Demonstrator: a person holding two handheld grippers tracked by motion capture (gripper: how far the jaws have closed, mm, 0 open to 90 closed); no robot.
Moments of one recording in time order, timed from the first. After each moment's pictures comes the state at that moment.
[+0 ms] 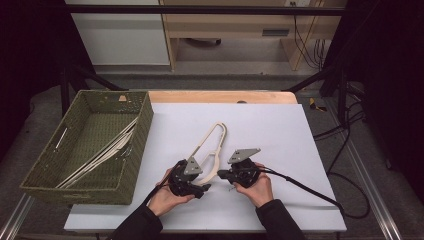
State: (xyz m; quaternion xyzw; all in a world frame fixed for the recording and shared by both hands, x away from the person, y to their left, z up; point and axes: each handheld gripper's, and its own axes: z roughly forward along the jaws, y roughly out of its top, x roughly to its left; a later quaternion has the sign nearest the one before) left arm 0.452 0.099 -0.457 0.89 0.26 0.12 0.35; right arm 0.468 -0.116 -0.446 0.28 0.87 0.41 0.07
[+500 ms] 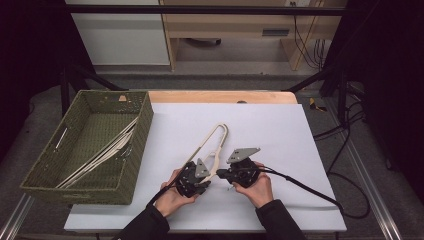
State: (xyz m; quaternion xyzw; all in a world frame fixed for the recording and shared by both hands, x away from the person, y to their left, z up) left arm 0.449 0.084 -0.460 0.91 0.25 0.15 0.30; right arm 0.463 -0.112 -0.435 0.28 0.87 0.41 0.08
